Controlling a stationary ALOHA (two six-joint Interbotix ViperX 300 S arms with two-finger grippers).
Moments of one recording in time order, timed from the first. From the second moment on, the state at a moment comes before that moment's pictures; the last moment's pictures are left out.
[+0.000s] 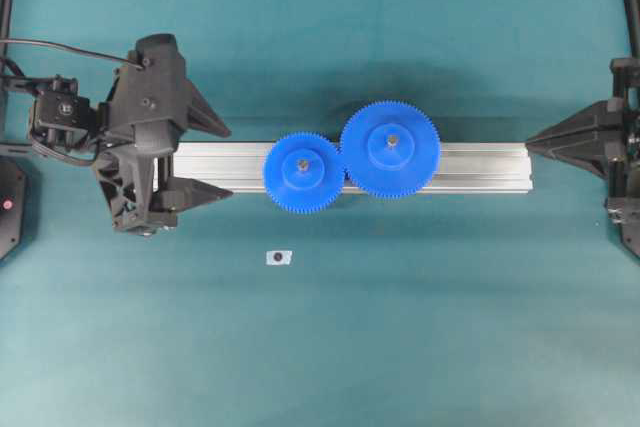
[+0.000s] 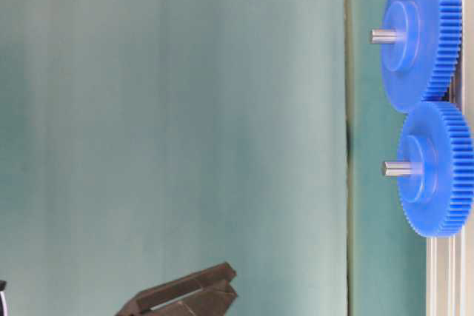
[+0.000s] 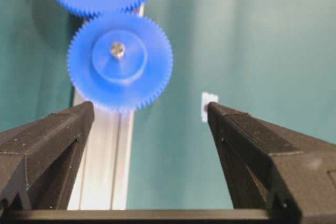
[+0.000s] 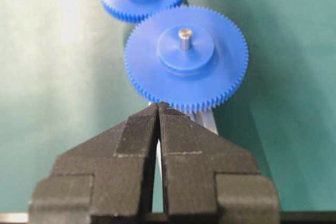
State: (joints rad) left arm 0.02 -0.44 0.70 0.02 0.28 -0.06; right arm -0.13 -1.04 1.21 0.01 0.29 0.09
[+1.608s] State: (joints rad) left arm 0.02 -0.45 0.71 0.02 0.28 -0.06; right arm -0.12 -1.08 1.22 0.01 0.29 0.09
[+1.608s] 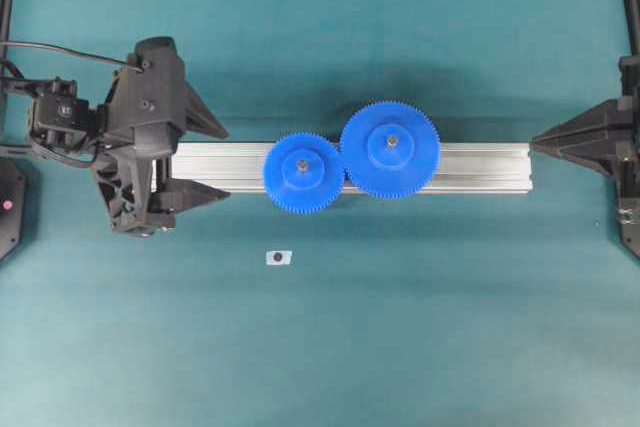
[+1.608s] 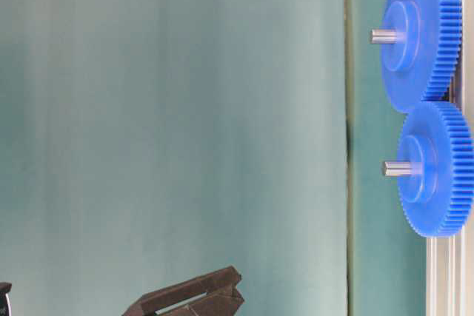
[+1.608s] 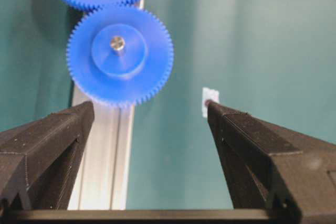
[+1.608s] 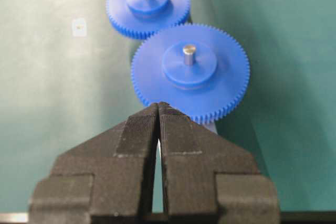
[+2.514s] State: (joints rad) left arm 0.02 -0.45 0.71 0.02 0.28 -0.06; right arm -0.11 -1.08 1.22 0.01 0.28 0.09
